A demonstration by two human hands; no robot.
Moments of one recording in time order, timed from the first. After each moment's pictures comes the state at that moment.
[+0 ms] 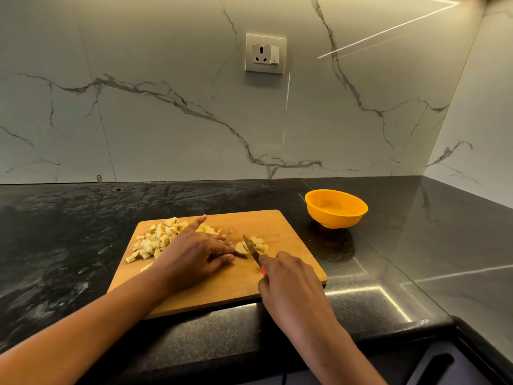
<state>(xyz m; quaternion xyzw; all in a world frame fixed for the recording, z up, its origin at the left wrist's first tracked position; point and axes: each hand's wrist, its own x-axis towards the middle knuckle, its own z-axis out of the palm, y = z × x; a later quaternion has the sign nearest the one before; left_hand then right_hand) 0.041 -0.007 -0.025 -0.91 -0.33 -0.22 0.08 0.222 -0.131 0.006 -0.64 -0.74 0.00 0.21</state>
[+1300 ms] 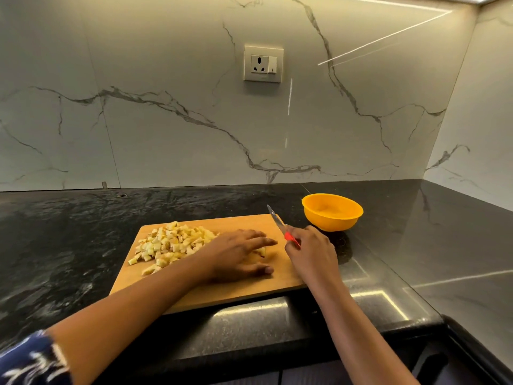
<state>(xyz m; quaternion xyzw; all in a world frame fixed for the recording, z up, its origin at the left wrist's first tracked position) 0.108 -0.006 -0.008 -0.93 -0.36 -0.04 -0.01 0.280 -0.064 -0.014 -0.70 -0.63 -0.01 0.33</state>
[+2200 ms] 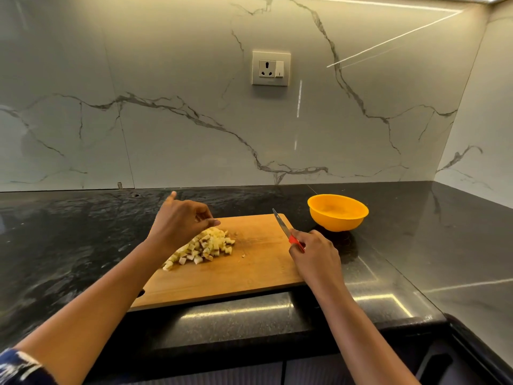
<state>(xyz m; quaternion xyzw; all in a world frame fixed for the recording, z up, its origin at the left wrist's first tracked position) 0.022 0.008 0.015 -0.81 -0.50 -0.28 0.09 0.279 -0.071 -0.021 -0.70 -0.62 0.02 0.34</state>
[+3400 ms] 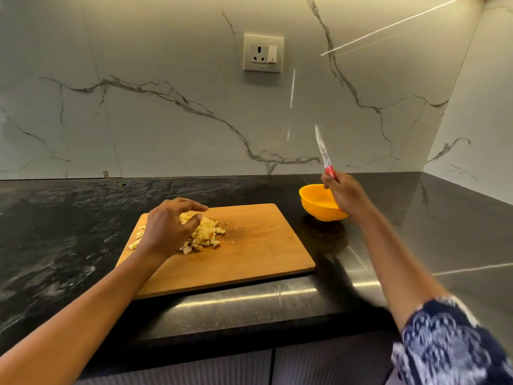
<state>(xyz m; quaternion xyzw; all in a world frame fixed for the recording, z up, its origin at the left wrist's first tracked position) 0.032 -0.018 -0.006 -0.75 -0.52 -0.41 -0.02 0.371 -0.009 0.046 -0.65 -0.60 0.14 0.44</state>
